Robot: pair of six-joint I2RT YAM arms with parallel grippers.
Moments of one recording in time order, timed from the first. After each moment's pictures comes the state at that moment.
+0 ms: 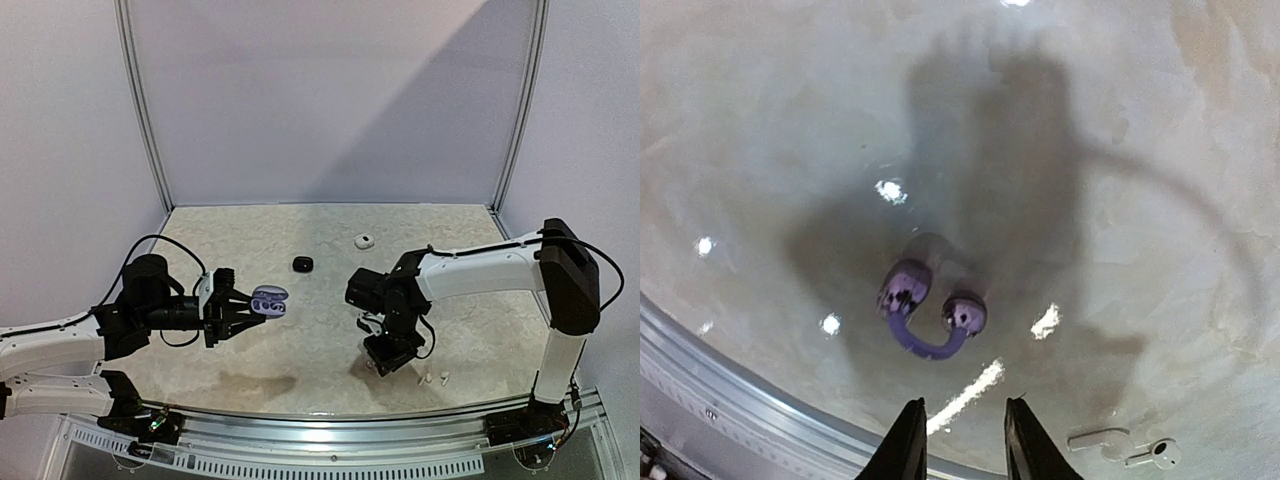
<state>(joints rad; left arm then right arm) -0.73 0.90 0.38 0.27 0.57 0.29 1.02 1.89 1.28 -0.99 -0.15 0.53</state>
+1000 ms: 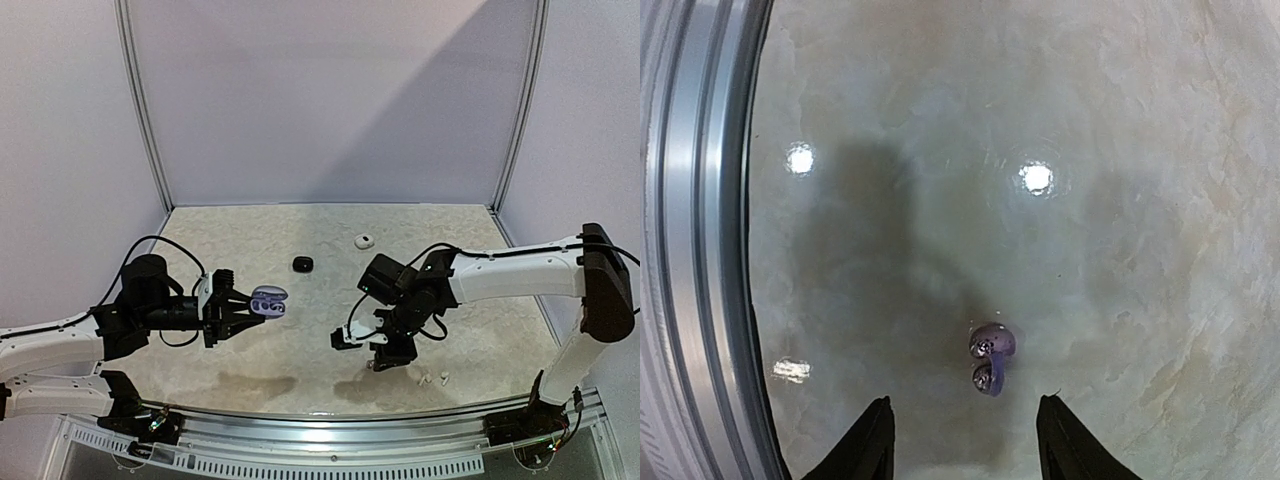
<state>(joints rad) -0.73 0.89 0.38 0.27 0.57 0.31 1.03 1.70 1.15 -0.76 -0.16 -0.58</state>
